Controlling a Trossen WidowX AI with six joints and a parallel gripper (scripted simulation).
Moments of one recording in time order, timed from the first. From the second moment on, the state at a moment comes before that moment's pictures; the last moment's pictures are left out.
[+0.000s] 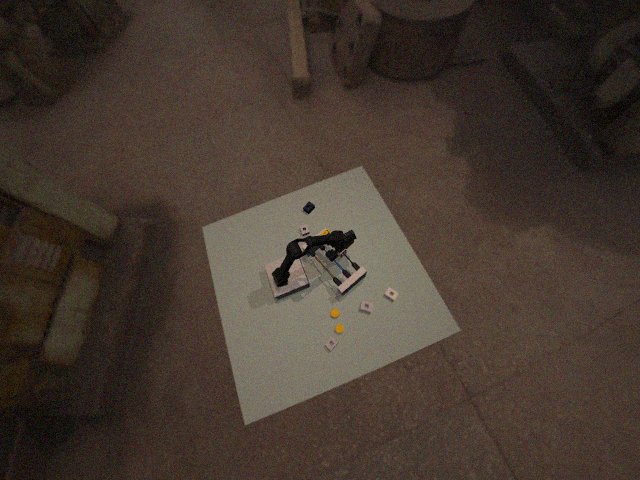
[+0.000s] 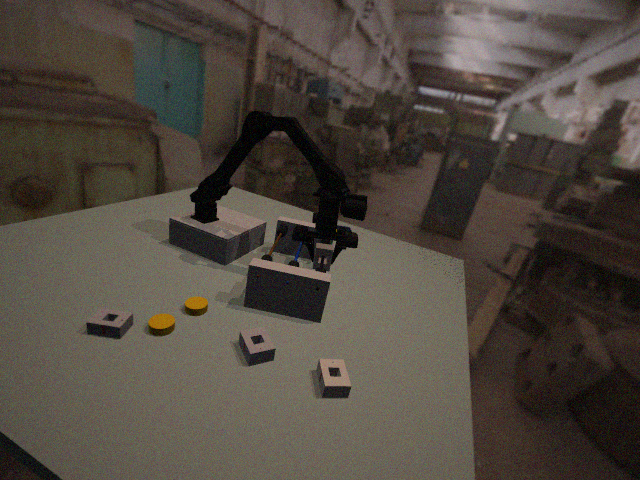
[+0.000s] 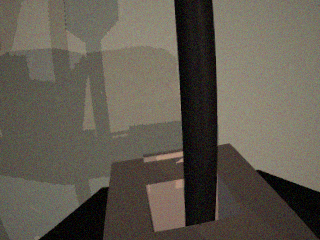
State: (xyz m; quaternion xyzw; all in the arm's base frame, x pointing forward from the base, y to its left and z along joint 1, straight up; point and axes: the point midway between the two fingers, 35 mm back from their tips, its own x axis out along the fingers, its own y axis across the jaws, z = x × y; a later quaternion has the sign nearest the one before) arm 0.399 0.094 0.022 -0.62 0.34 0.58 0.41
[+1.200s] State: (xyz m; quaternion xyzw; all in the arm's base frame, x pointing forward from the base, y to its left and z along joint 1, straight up) arm 0.405 0.092 0.082 -0.61 0.35 0.59 0.40
